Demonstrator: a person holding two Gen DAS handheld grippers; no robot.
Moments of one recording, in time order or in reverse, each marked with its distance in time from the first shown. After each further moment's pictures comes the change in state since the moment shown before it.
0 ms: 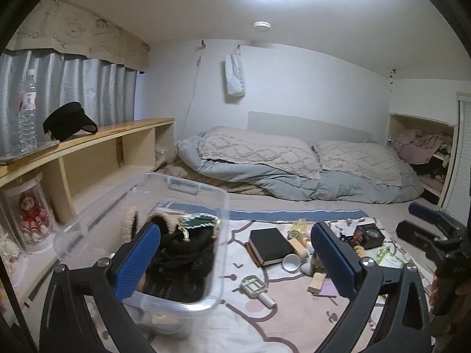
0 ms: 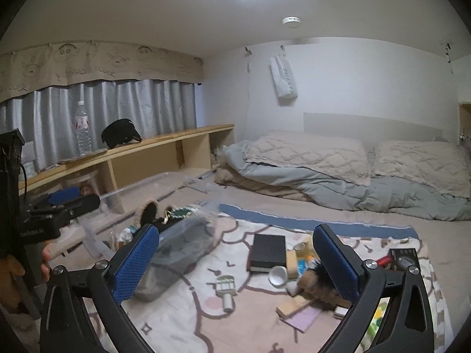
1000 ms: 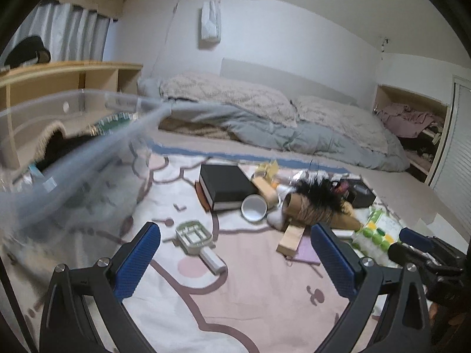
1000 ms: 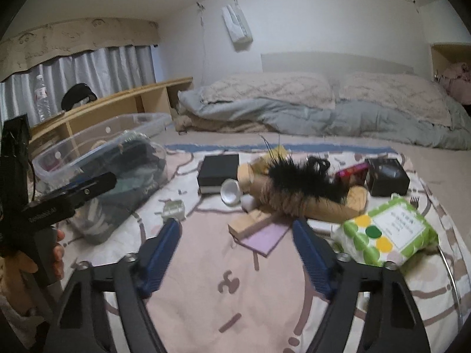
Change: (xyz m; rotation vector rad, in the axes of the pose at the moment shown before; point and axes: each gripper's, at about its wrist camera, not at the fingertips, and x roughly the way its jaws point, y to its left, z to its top) left arm 0.120 -0.067 -0.126 -0.052 0.195 -0.114; right arm 0.033 -0.076 -0.135 0.137 0.197 -0.107
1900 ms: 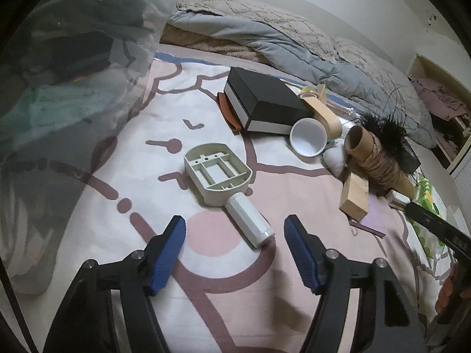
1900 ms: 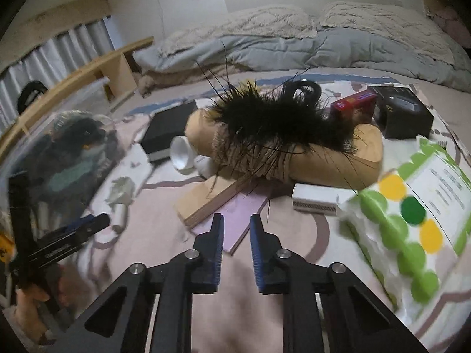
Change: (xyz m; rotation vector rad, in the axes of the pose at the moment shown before) left arm 0.118 0.044 -0.043 -0.101 0.337 0.049; right arm 0.126 -0.056 -0.002 0.154 0.275 -0.043
